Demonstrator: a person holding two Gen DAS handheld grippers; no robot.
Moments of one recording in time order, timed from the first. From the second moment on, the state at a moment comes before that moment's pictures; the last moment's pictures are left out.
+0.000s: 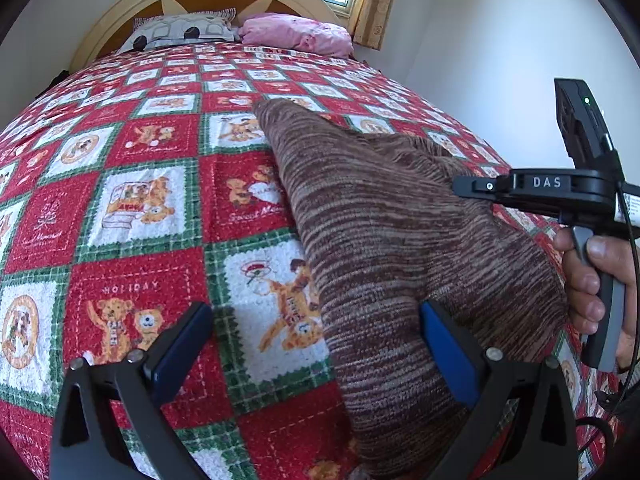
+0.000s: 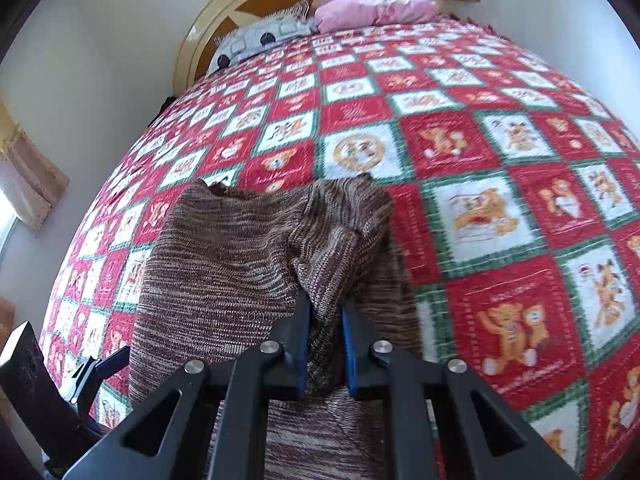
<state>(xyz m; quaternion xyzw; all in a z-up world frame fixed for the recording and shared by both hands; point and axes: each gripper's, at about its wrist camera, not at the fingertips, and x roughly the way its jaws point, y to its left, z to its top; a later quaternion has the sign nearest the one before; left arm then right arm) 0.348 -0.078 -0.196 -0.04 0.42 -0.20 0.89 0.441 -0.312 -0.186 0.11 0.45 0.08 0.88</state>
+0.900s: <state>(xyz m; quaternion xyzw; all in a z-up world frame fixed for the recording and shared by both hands) 0.347 -0.080 -0.197 -0.03 0.42 -0.21 0.88 0.331 -0.301 -0.194 -0.01 0.42 0.13 0.90</state>
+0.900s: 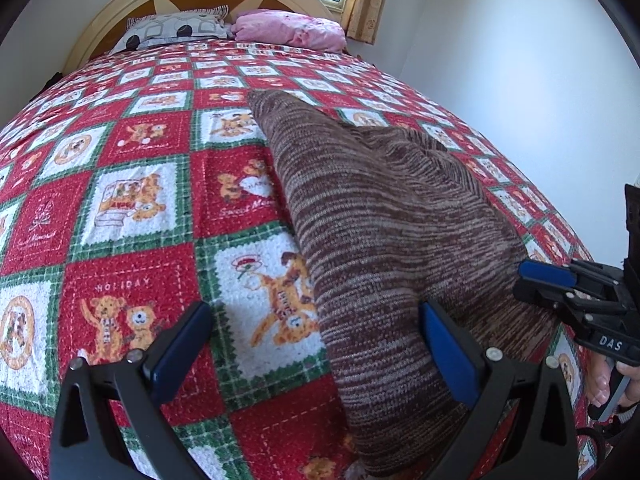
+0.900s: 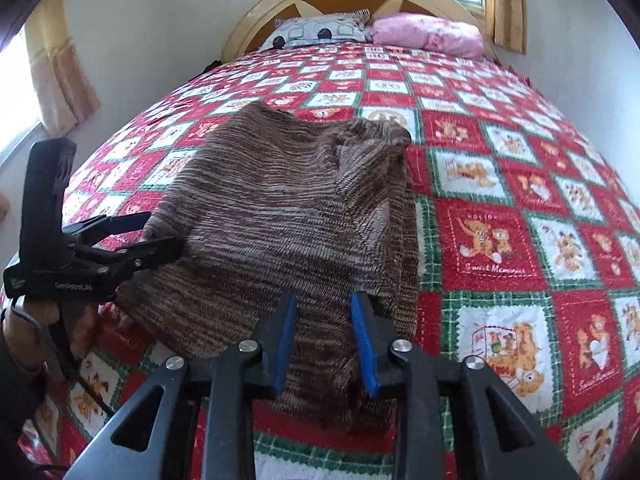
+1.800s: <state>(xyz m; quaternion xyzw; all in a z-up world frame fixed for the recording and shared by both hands) 0.328 -0.078 -0.197 -0.03 0.43 -0.23 0.87 0.290 -0.331 -0.194 0.03 0.45 0.13 0.88</state>
